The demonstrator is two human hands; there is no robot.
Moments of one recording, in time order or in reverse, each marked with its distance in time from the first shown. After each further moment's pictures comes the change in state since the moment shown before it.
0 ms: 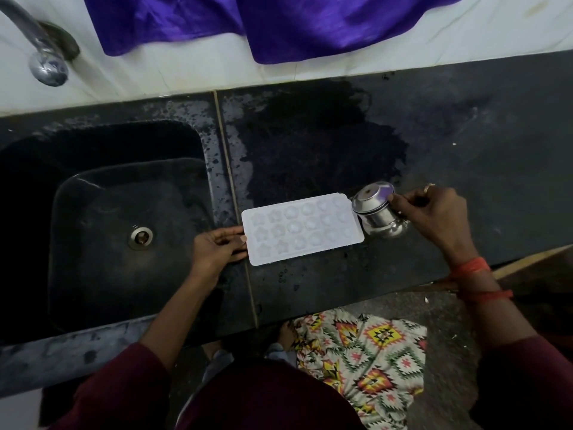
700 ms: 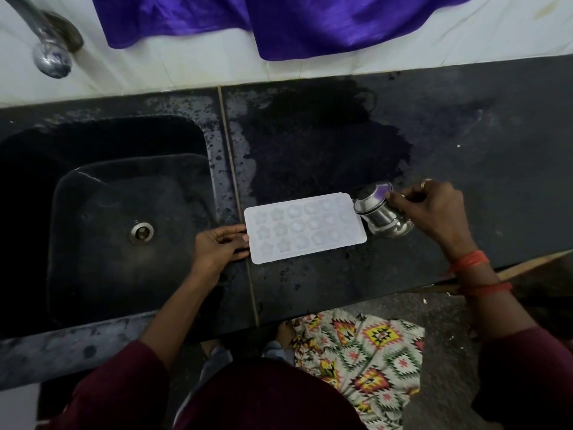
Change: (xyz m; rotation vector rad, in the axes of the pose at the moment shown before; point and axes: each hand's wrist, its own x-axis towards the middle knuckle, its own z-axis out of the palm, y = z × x) left_hand 0.001 -0.003 -0.004 -0.013 -0.021 -0.005; right_hand 0.008 -0.014 0.000 0.015 -0.064 -0.014
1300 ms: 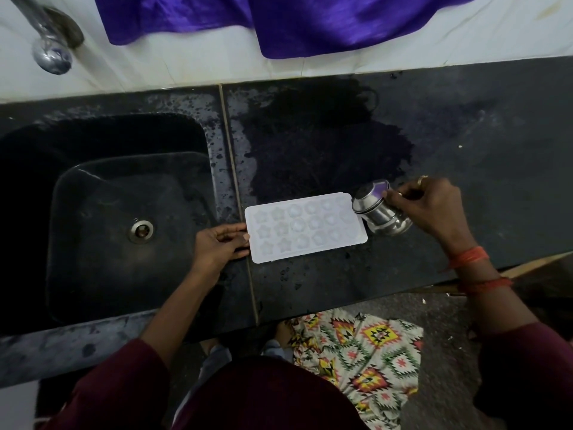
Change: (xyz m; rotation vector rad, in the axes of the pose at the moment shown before) left_hand -0.001 0.001 0.000 0.001 -0.004 0.011; right_hand 0.006 -0.003 0.002 -0.041 -0.027 -0.046
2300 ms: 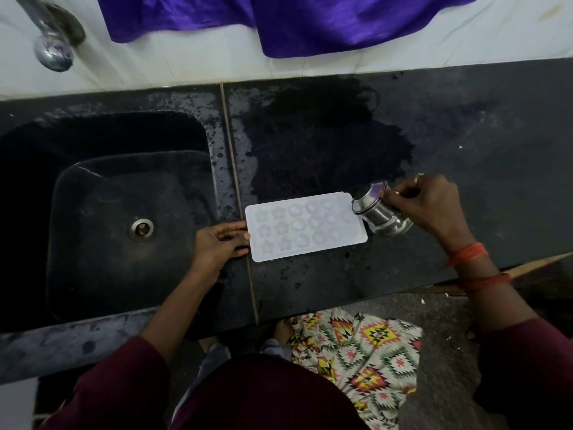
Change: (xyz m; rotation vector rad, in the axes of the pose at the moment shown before) left_hand -0.001 0.003 0.000 0.009 0.011 -0.016; right_hand 0.003 -0.007 -0.001 -0.029 -0.013 -0.036
